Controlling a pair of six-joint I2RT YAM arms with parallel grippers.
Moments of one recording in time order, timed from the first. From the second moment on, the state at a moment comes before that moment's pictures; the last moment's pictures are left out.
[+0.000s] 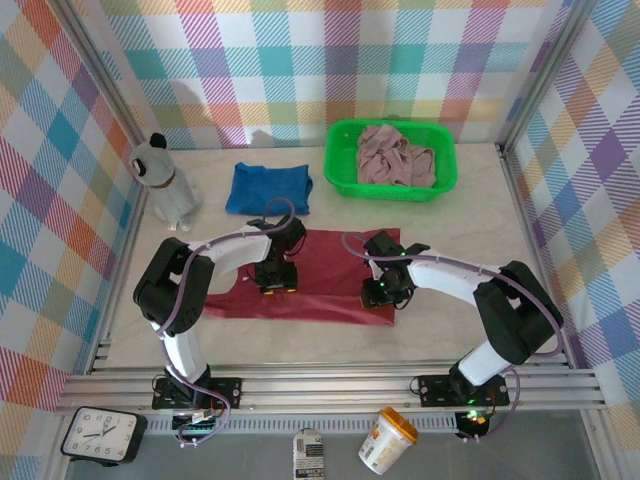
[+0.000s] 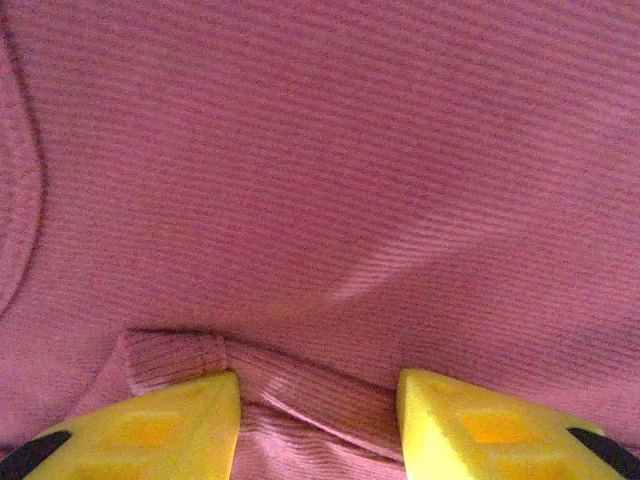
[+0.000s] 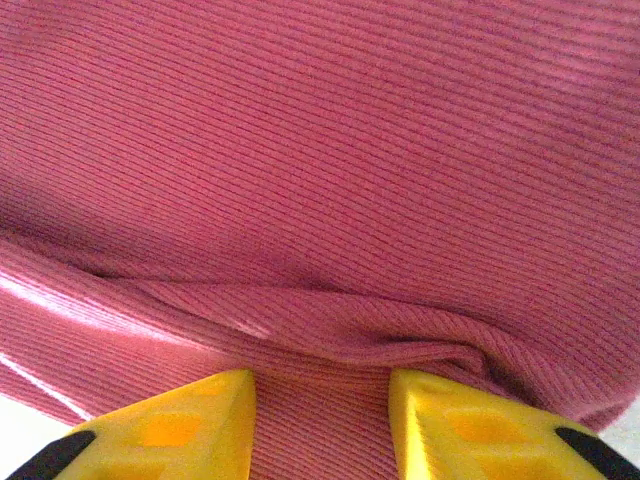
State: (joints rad) left arm -0.58 1.82 1.15 -0.88 0.03 -0.68; right arm 0.65 1.57 0.84 -0.64 -0.16 0.39
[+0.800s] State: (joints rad) left arm -0.71 1.77 1.20 -0.99 0.11 -0.72; right arm 0.49 1.27 0.77 -0.76 -0.11 0.41
